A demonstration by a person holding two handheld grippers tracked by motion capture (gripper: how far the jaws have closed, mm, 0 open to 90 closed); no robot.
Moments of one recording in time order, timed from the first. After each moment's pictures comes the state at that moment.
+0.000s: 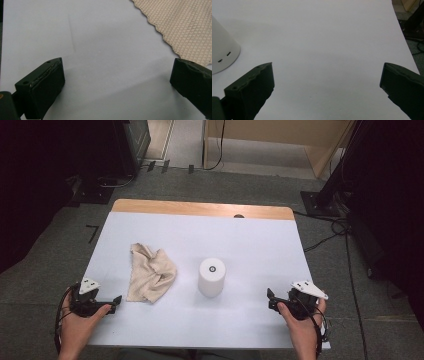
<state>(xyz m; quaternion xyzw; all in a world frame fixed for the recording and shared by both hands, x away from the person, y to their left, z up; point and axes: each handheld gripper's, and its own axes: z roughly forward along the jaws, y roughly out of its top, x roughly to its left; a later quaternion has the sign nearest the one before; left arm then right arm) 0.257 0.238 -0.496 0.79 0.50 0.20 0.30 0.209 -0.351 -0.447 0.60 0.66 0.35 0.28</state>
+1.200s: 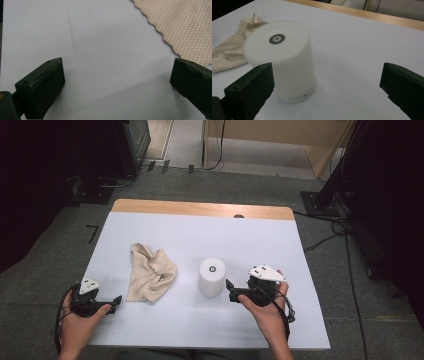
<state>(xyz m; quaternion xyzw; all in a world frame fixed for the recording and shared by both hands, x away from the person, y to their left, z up) 0.257 0.237 -0.497 0.79 0.50 0.20 0.30 0.237 -0.249 -0.410 0.49 0.72 0.42 0.24</state>
